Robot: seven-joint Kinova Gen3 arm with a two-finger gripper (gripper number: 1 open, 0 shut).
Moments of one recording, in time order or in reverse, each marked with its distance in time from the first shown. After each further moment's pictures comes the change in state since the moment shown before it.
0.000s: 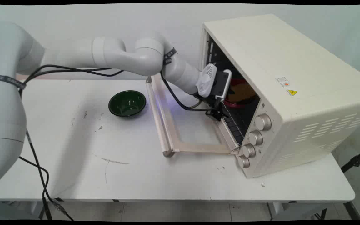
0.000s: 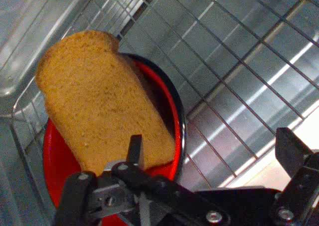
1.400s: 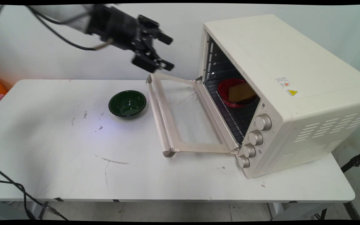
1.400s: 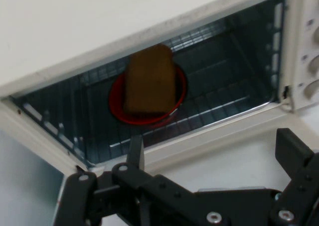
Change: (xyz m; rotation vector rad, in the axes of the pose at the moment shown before) arm -0.056 -0.005 -0.309 0.037 0.185 -0.507
